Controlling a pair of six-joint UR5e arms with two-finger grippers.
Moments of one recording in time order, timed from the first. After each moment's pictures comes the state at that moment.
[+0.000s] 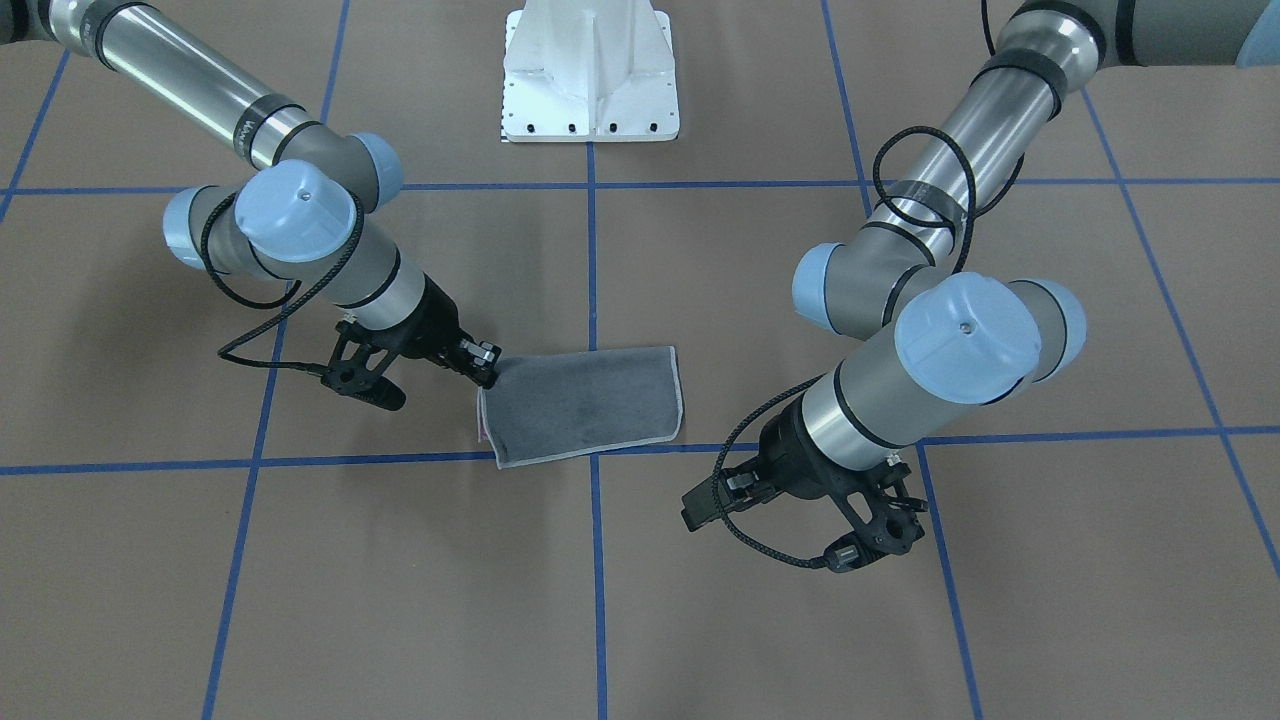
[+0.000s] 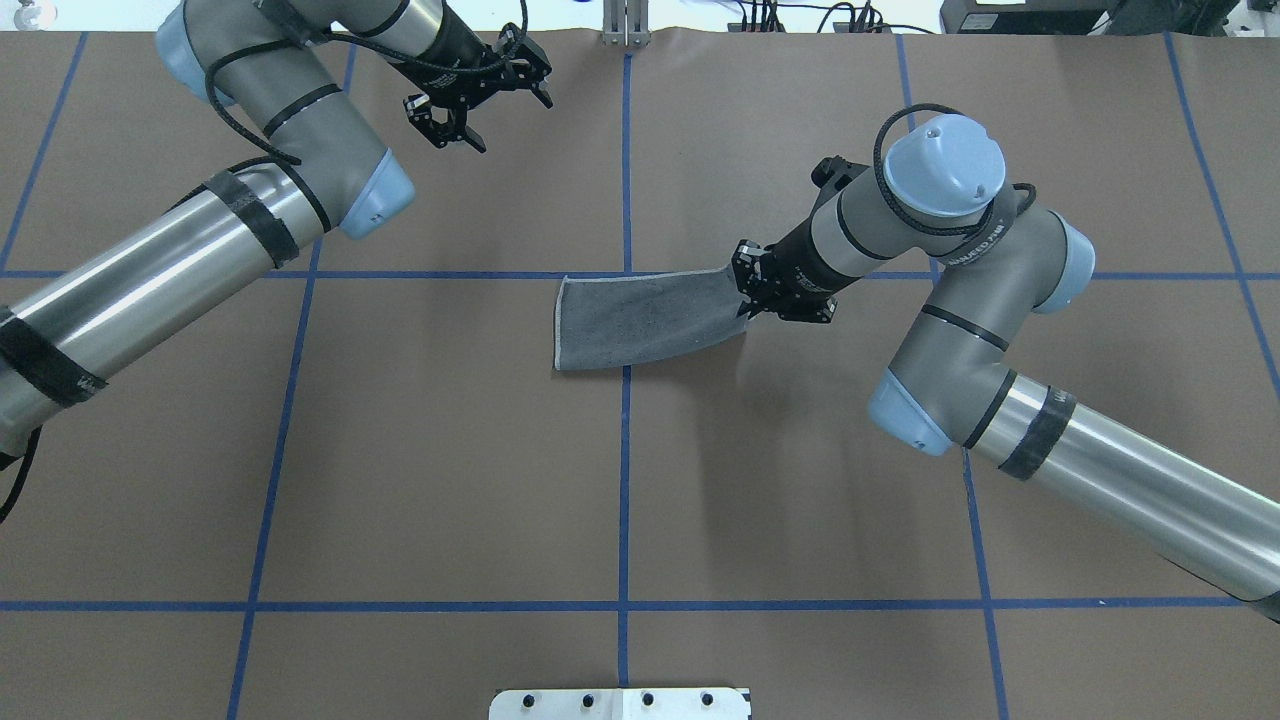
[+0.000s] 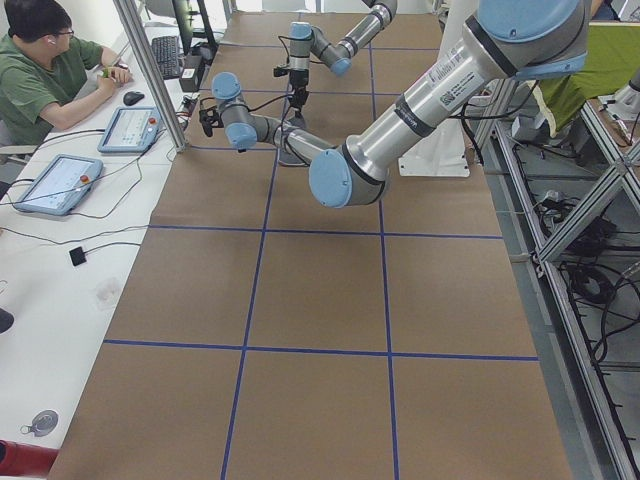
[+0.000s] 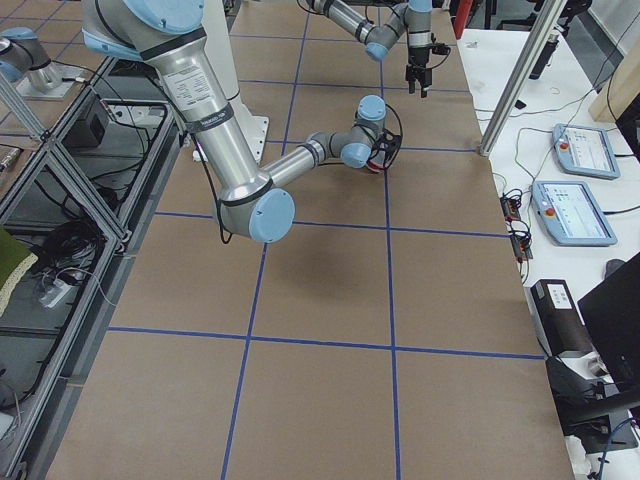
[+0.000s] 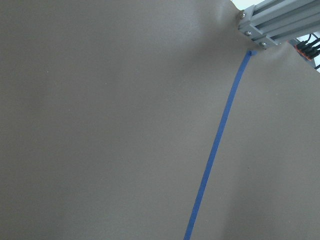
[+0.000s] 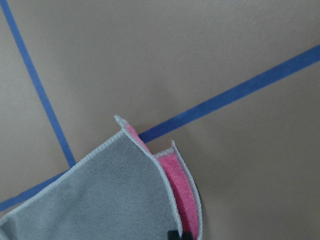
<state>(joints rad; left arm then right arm) -0.93 -2.50 -1.01 -2.29 -2.27 -1.52 0.72 -1.05 1.50 -0.98 2.17 1.68</state>
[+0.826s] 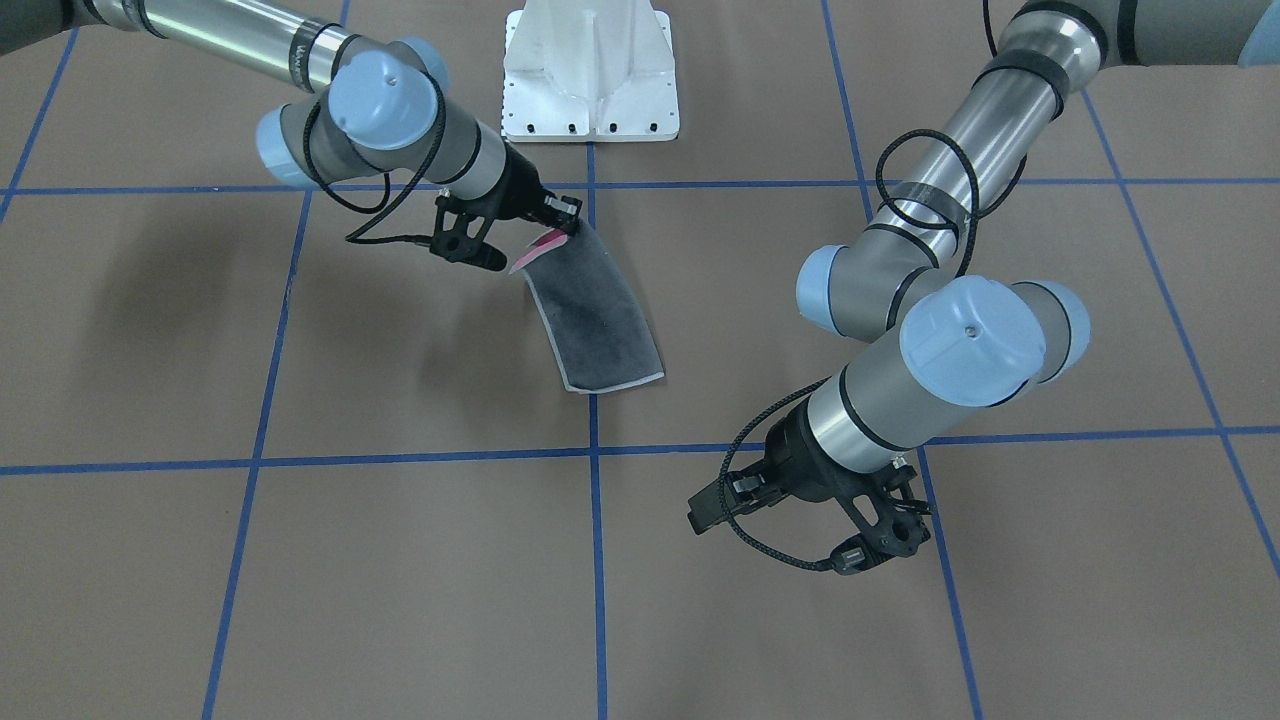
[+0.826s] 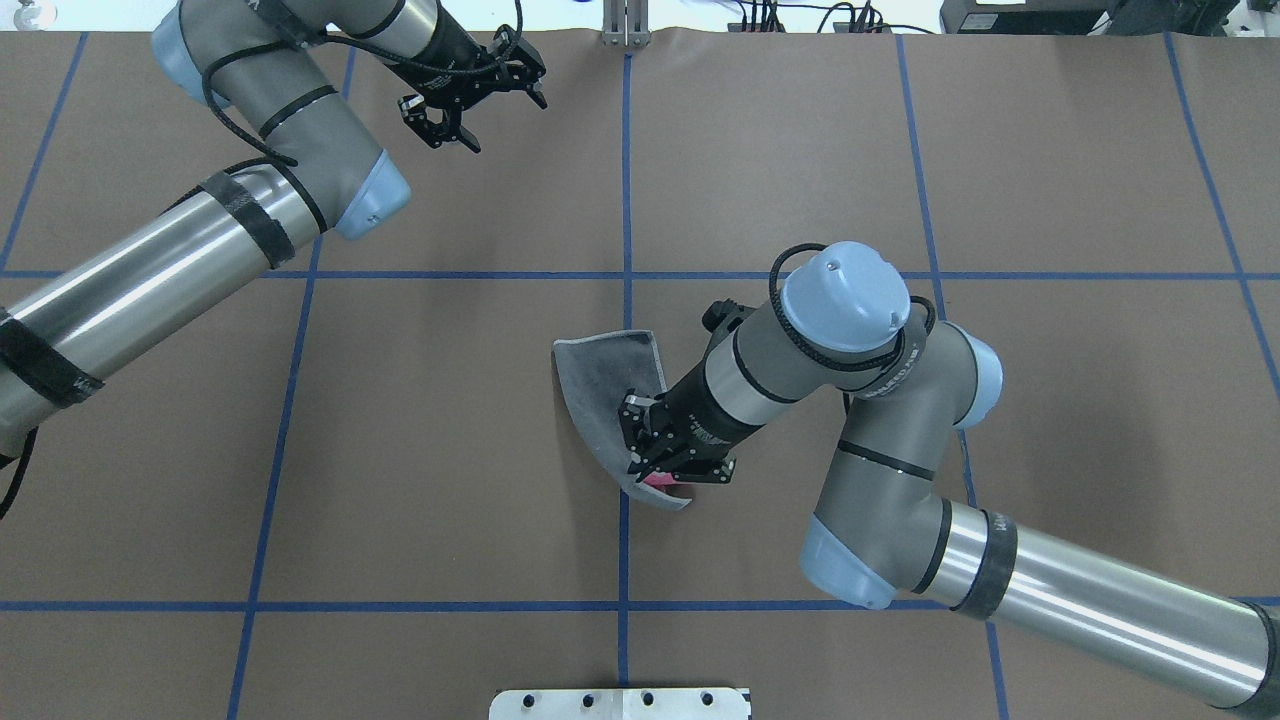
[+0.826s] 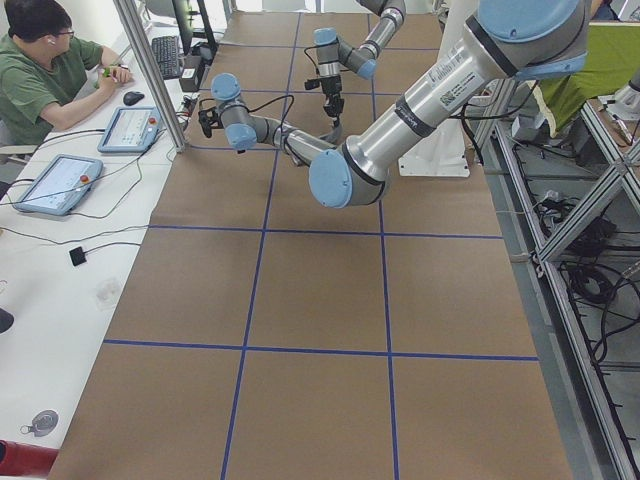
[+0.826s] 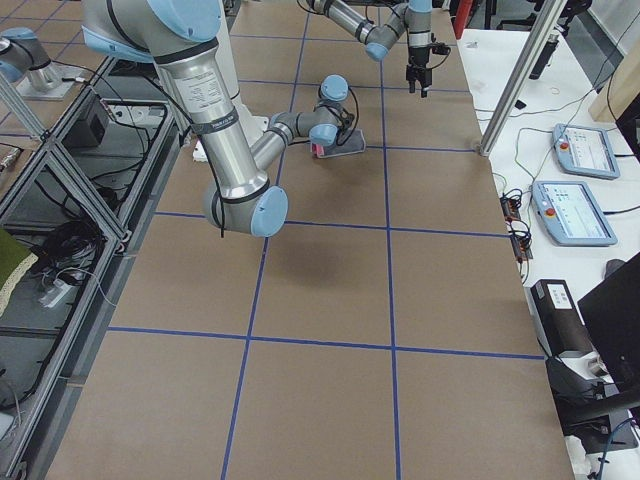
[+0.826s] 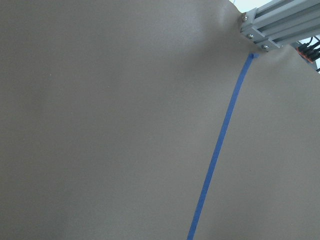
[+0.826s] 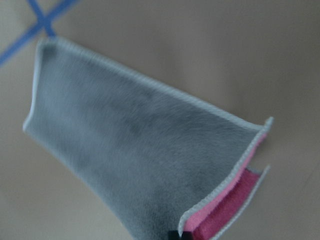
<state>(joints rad) -0.93 -2.49 -1.01 -2.29 -2.27 -1.50 0.48 -1.00 1.63 -0.99 2.23 1.90</state>
